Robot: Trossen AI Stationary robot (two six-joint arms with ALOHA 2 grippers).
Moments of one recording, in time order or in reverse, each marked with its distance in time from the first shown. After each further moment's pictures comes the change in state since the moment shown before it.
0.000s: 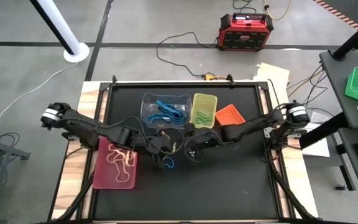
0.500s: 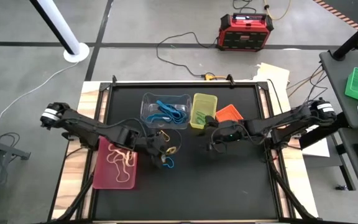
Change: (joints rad) left arm -0.004 -0.004 -0.002 -0.169 0.001 -0.088; right arm -0.025 -0.364 -0.257 -0.054 0.008 0.138
